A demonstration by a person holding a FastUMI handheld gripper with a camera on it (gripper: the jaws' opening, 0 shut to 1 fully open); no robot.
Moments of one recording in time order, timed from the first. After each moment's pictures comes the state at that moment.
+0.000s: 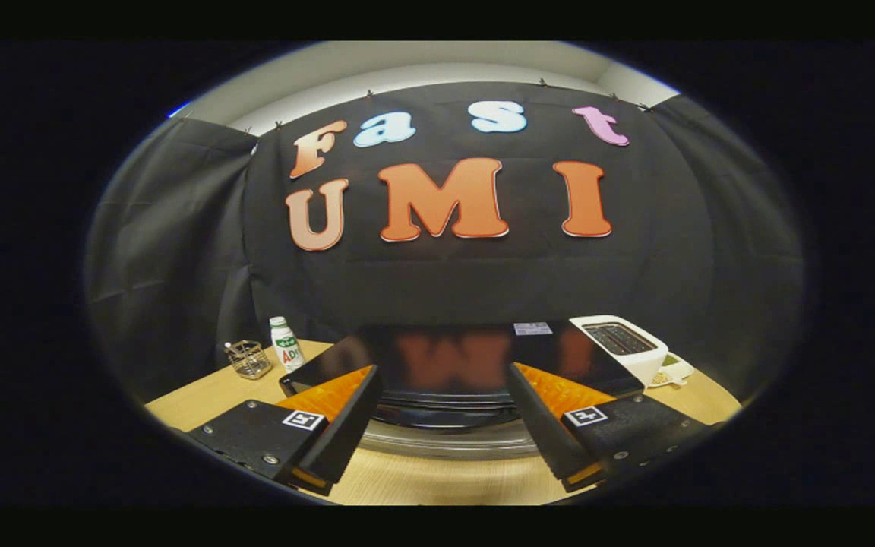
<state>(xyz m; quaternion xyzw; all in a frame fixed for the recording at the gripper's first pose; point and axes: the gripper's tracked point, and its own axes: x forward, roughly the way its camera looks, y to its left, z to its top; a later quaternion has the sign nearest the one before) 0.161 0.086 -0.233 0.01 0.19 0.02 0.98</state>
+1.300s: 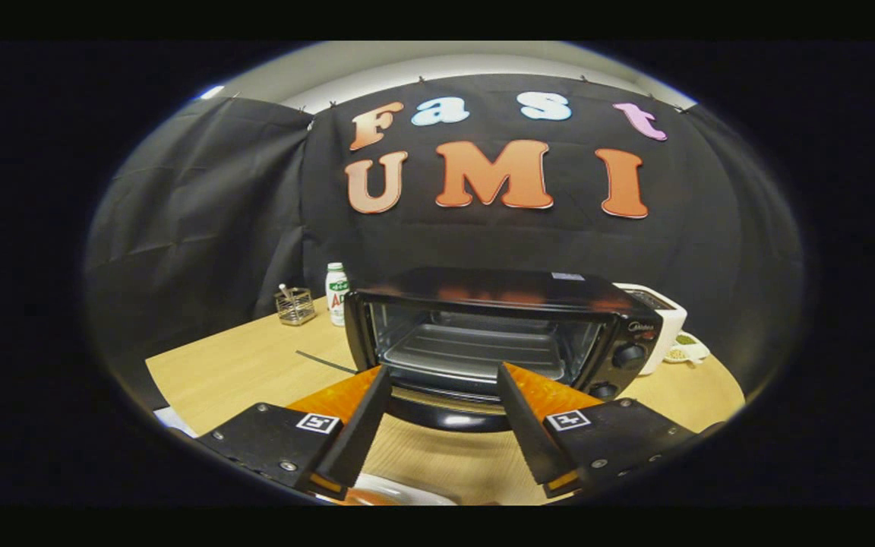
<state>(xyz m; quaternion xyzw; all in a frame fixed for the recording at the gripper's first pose) 0.043 0.107 -0.279 -0.02 0.24 0.12 0.96</state>
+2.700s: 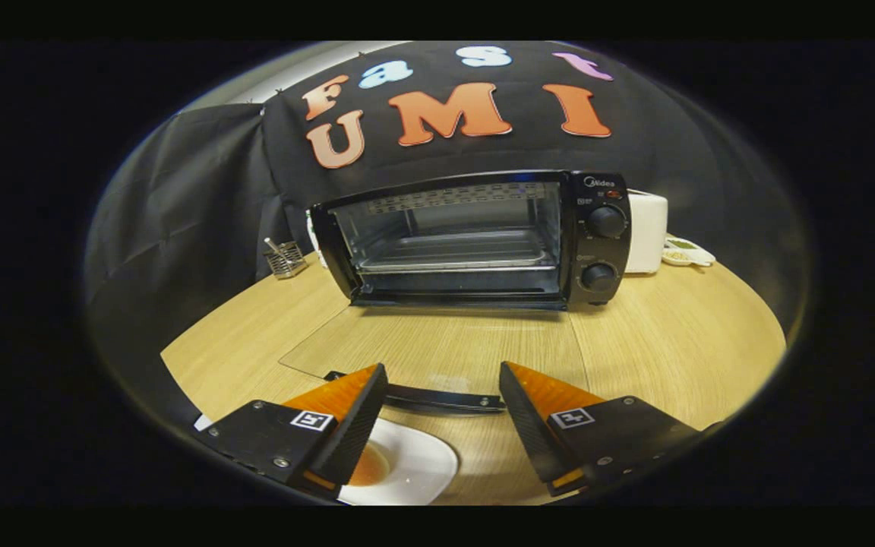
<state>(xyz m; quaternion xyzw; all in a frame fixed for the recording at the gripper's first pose) -0.034 0.071 -0.363 0.05 0.37 0.08 0.93</state>
